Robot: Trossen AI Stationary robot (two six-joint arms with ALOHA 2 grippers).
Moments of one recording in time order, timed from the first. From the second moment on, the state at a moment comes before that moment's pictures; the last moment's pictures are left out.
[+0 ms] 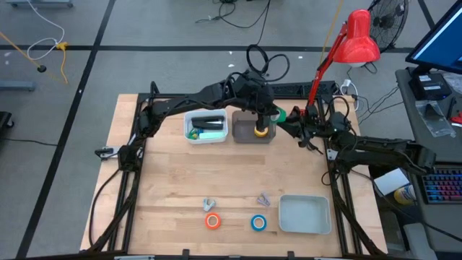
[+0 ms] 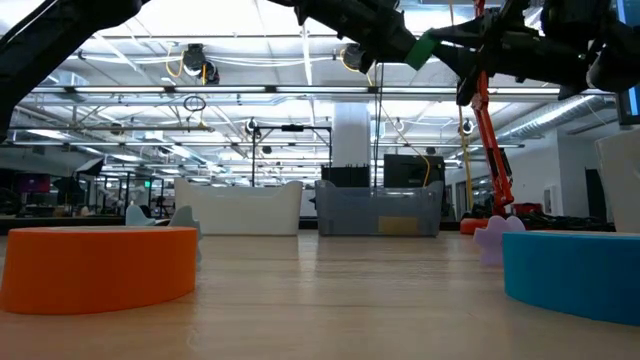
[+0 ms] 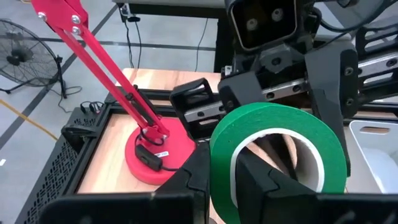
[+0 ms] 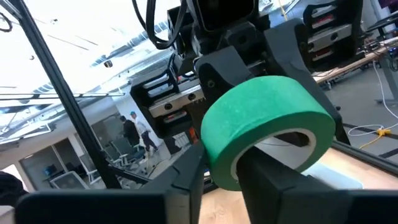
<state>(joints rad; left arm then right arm) 0.27 2.16 2.21 -0.51 0.26 0.10 -0.51 0.89 0.26 0.93 -0.41 0.58</state>
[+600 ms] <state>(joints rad) 0.27 2.16 2.21 -0.53 0.22 0.11 -0.49 0.89 0.26 0.93 -0.40 0.53</state>
